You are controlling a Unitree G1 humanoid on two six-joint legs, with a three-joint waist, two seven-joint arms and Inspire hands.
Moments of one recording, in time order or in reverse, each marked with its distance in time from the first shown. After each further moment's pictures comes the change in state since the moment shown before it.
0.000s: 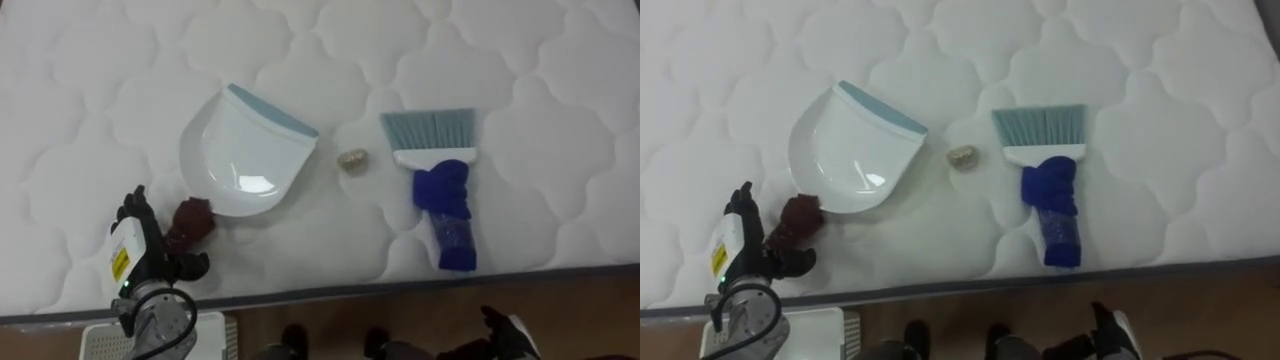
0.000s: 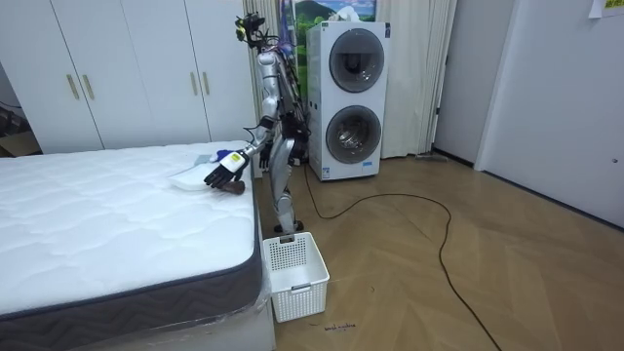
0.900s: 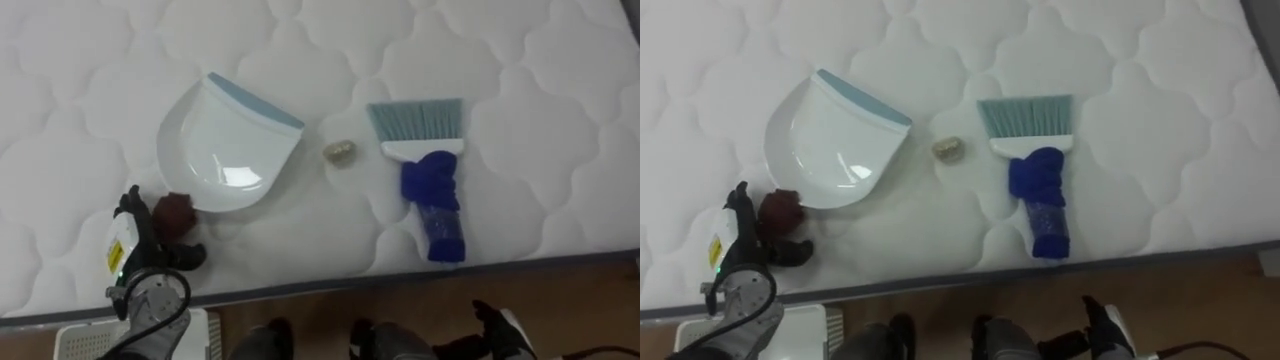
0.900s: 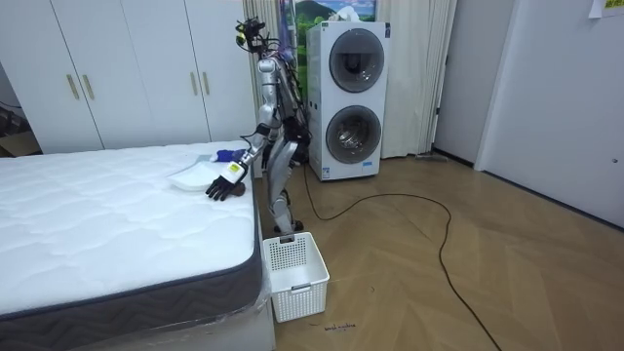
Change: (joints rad) left arm -0.097 0.038 -0.001 0.087 -0.169 0.014 -0.097; right arm 0.033 -0.013 0.073 -0.091 0.033 0.002 0.001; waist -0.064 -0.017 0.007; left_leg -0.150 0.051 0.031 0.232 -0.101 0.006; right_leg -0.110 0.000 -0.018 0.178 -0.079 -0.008
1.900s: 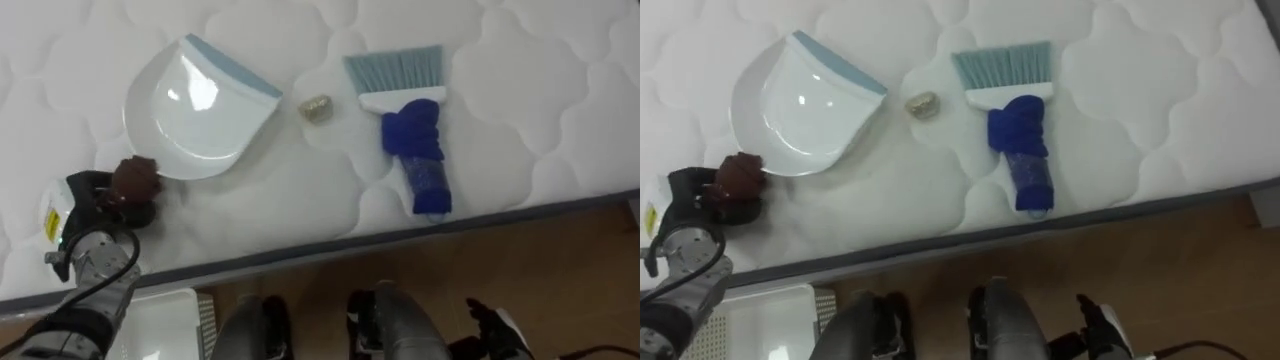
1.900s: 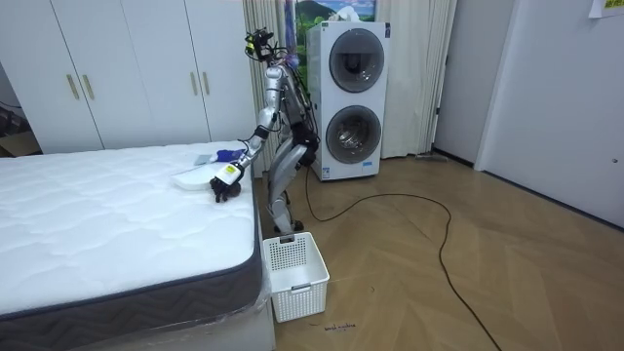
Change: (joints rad) left arm -0.145 0.148 -0.039 0.063 -0.134 0.069 -0.033; right arm 0.050 -0.027 0.045 -0.095 0.023 0.055 -0.002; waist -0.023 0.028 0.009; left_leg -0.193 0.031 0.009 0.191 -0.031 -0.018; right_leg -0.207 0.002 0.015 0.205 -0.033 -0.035
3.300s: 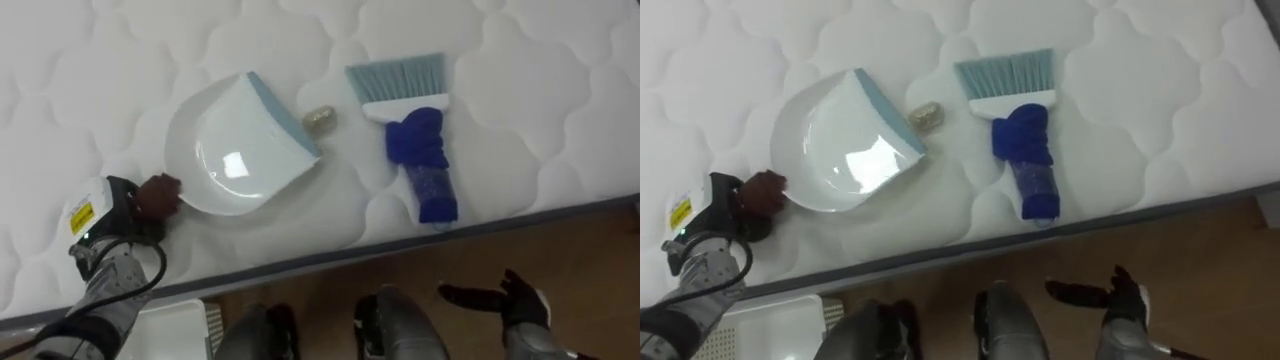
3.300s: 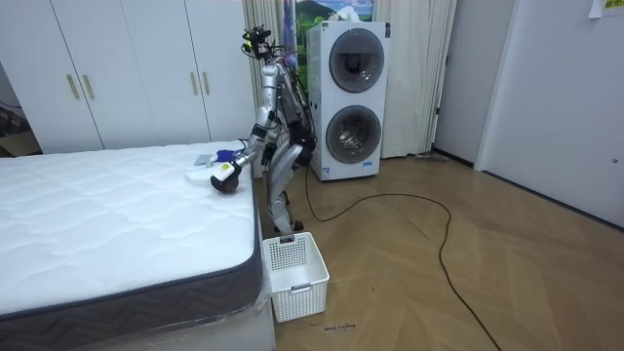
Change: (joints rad) left arm 0.055 -0.010 -0.119 0.003 0.316 0.042 0.048; right arm -0.100 0.003 -0.192 -0.077 0.551 -0.059 -0.161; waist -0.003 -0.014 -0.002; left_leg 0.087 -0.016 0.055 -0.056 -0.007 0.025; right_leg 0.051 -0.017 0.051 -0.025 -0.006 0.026
